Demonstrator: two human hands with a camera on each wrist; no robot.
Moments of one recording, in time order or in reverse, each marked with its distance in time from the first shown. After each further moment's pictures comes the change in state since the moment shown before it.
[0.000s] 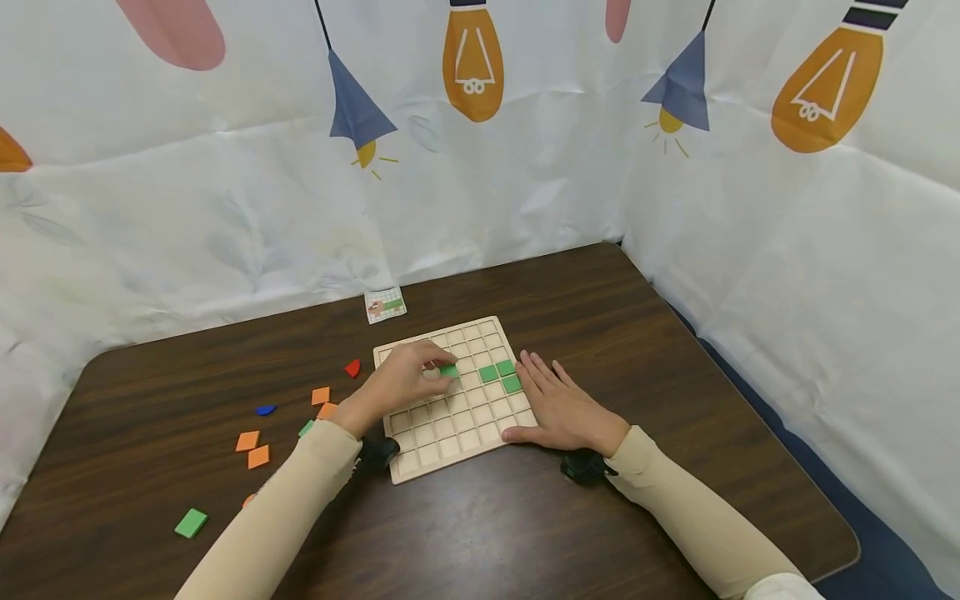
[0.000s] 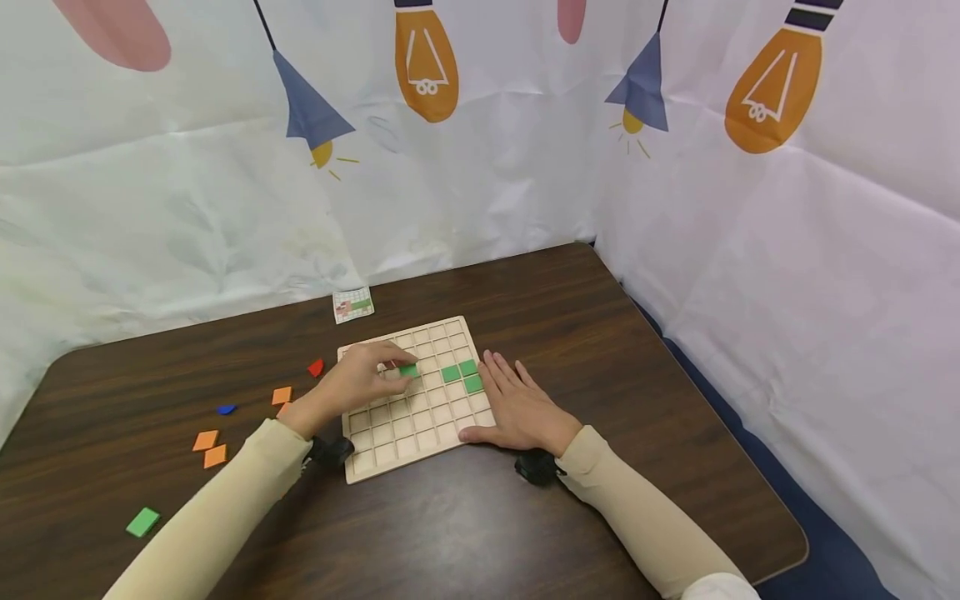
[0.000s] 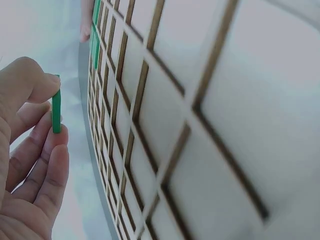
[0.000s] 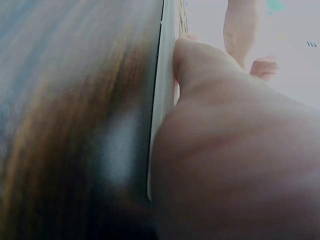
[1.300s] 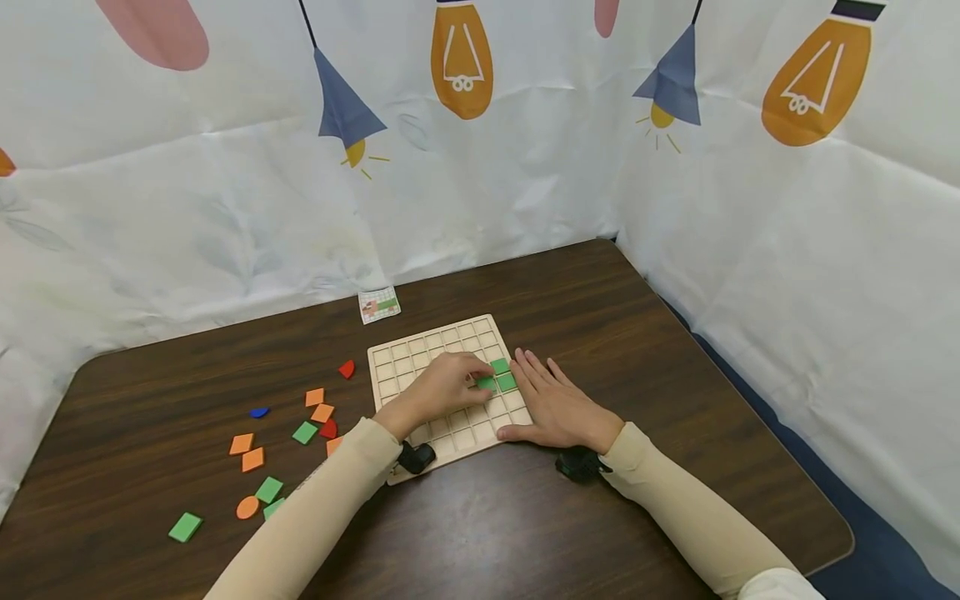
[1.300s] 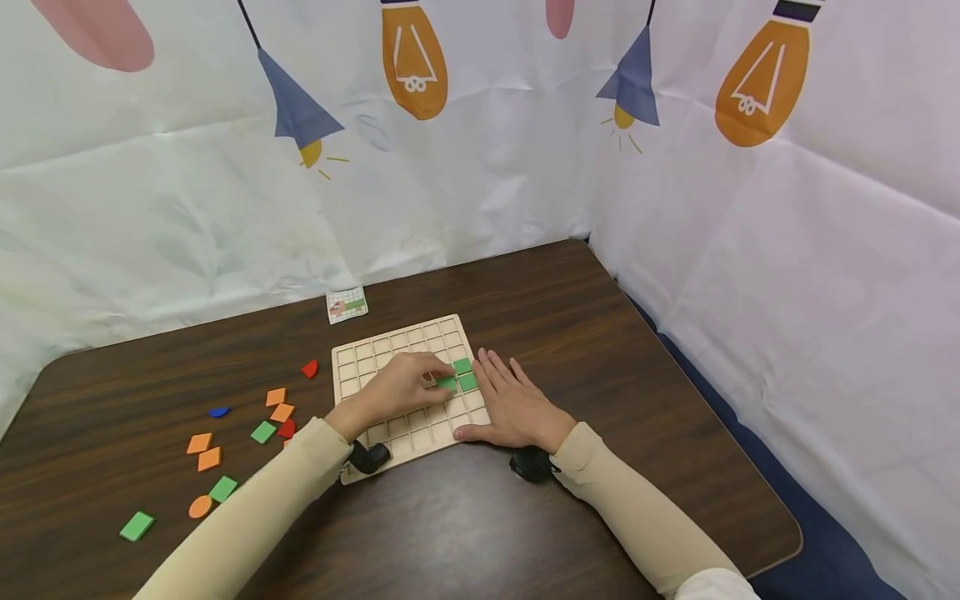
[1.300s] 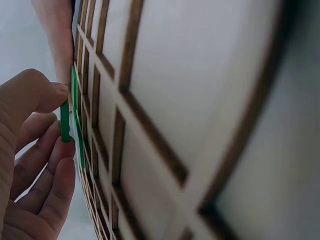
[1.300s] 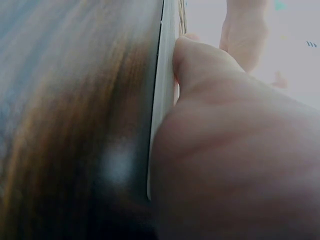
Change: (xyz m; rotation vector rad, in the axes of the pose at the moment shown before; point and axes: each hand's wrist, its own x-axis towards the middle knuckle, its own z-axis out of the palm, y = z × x) left_hand 0.032 0.035 0.046 0.093 -0.066 0.130; right_hand -0.002 0.000 -0.003 -0.007 0.003 -0.007
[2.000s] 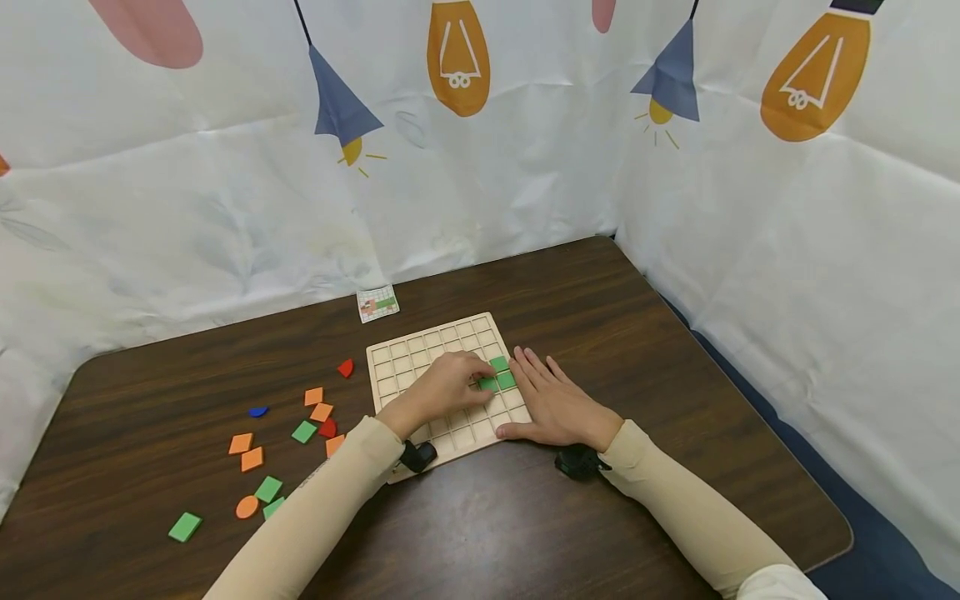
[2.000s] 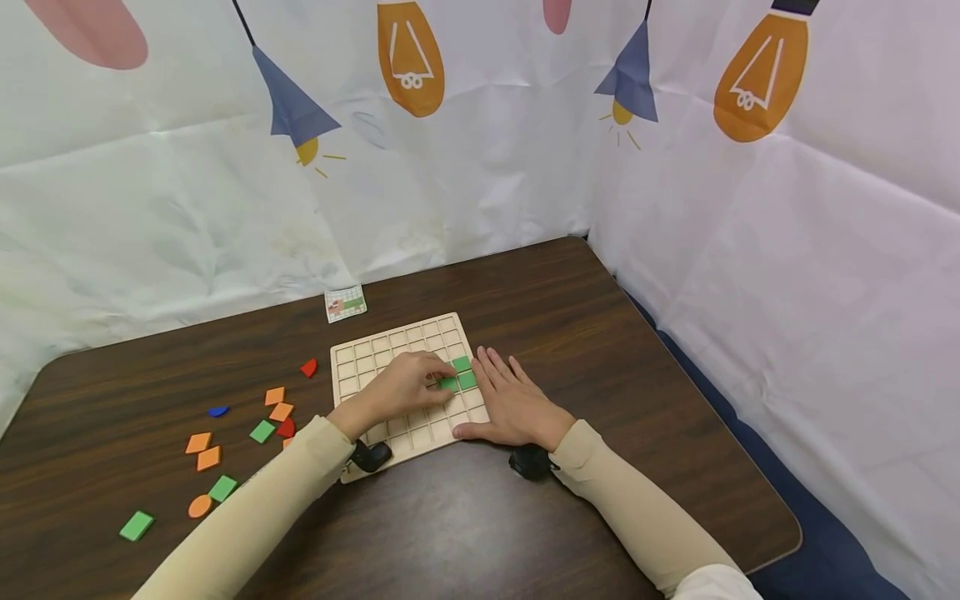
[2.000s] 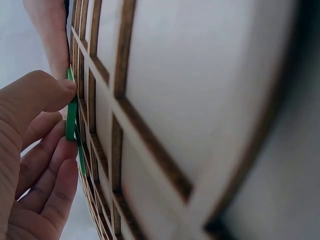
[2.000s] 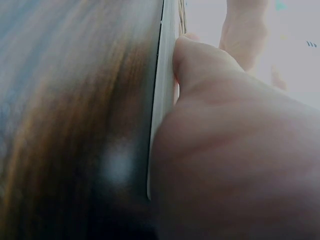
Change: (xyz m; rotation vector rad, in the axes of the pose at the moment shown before) left_hand 0.003 0.006 0.002 0.068 -0.022 0.025; right_hand 0.000 0.001 0.001 0.006 -0.002 0.003
